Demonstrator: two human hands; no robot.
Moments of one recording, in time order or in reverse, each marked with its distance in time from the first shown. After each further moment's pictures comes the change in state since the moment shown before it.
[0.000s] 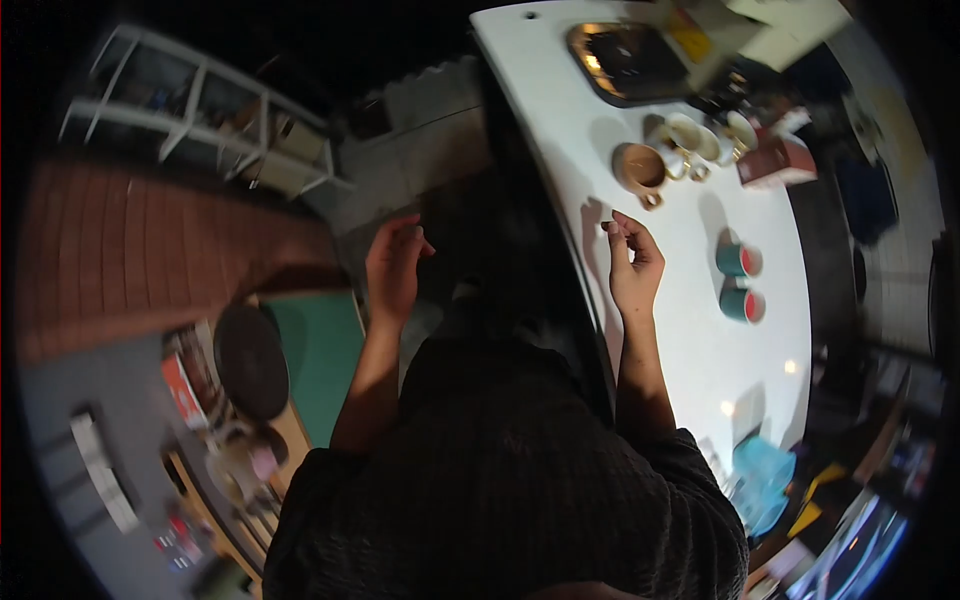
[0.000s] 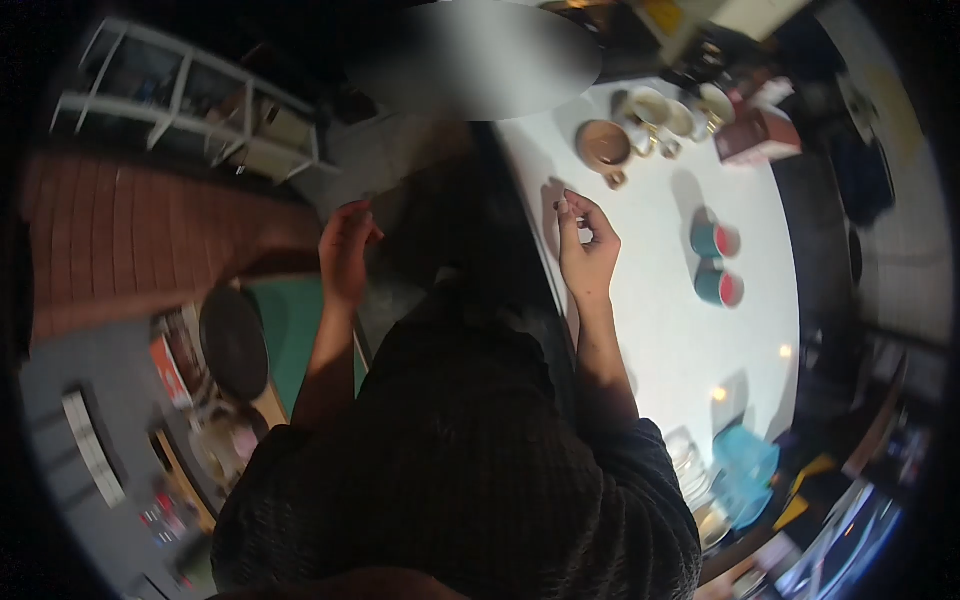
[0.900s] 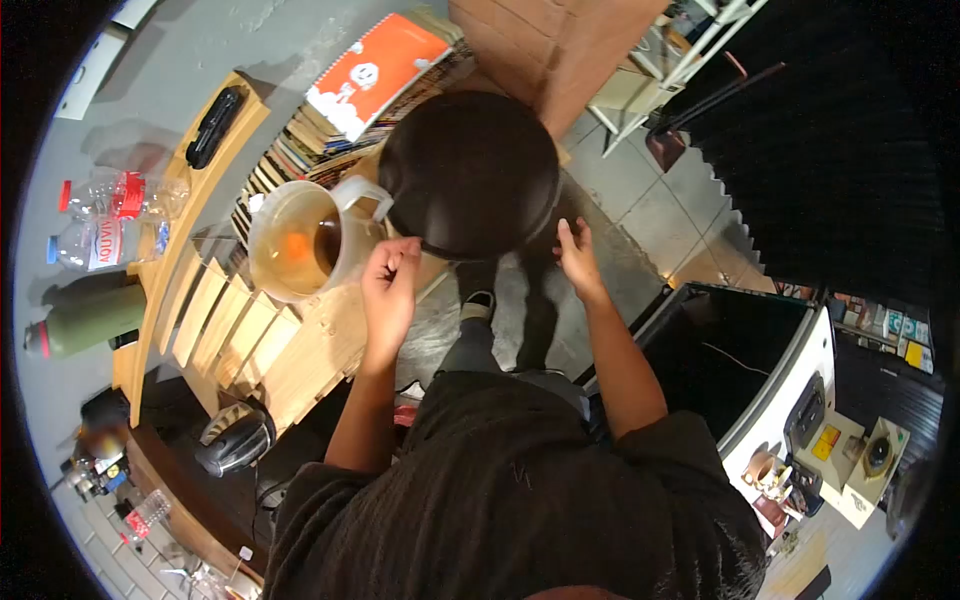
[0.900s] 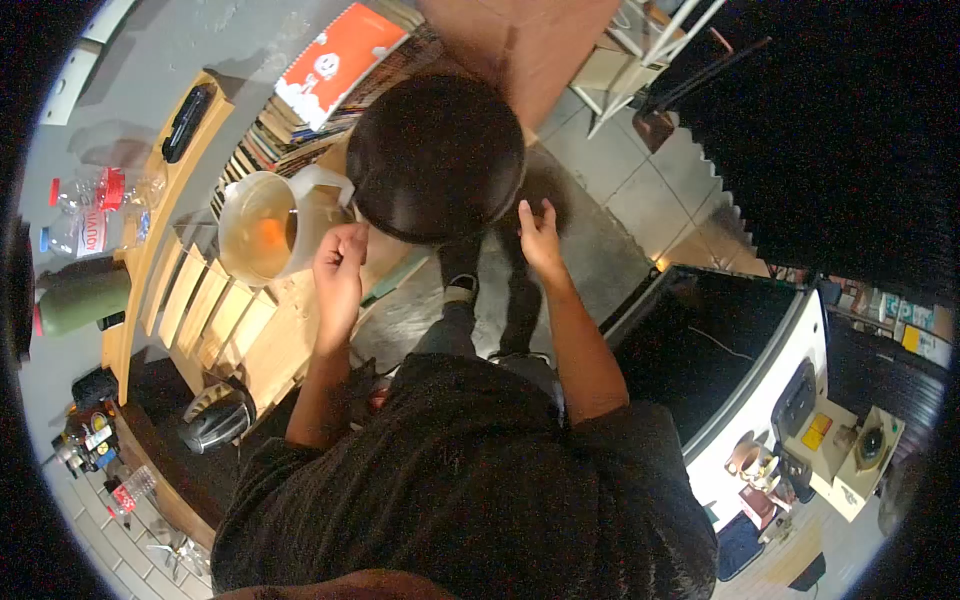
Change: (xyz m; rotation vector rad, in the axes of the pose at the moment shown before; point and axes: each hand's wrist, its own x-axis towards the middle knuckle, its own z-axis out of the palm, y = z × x) left_hand -0.289 -0.033 -0.453 0.040 1.186 -0.091; right_hand -0.322 -0.044 0.550 -0.235 -1.214 0.315
